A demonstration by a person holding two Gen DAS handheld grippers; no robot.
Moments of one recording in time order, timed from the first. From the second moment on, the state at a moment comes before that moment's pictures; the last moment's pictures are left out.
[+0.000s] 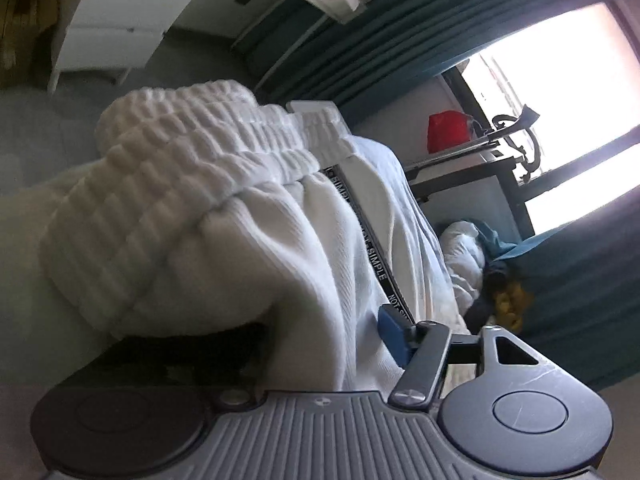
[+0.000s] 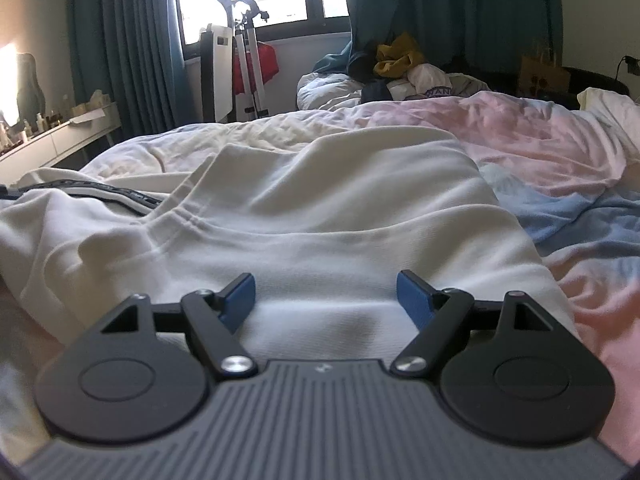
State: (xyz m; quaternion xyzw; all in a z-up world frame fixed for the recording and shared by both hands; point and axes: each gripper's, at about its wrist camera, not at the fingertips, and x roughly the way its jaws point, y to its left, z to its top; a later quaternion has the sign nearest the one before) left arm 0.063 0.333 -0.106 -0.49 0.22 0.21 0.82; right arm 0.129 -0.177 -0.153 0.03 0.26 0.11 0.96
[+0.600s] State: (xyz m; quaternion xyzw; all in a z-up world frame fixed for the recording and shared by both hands) left arm 0.150 0.090 0.051 0.04 0.13 0.21 0.97; right arm 0.131 -0.203 -0.149 0.12 0.25 0.14 0.95
